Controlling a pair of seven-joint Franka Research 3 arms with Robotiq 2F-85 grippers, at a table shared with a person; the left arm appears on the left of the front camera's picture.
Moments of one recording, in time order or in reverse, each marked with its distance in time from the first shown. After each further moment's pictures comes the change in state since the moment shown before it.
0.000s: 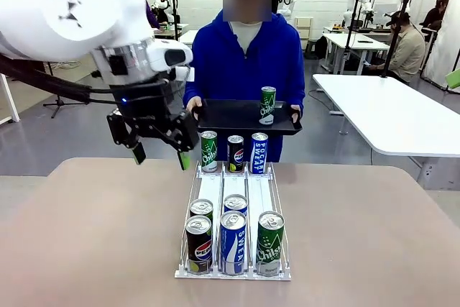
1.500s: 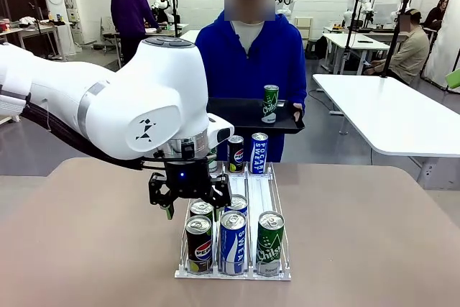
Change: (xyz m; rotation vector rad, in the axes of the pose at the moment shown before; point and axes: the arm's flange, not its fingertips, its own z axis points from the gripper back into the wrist) left arm 0.000 -0.049 -0.129 0.106 -0.006 0.228; right arm 0.000 0.000 0.000 0.000 0.000 0.000
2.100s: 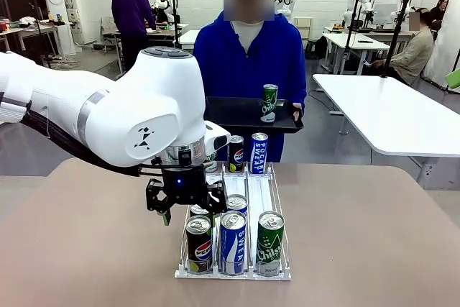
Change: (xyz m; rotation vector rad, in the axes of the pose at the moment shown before) left arm -0.001 0.007 -0.014 0.010 0.020 0.001; right arm 0.000 0.000 0.000 0.000 0.000 0.000
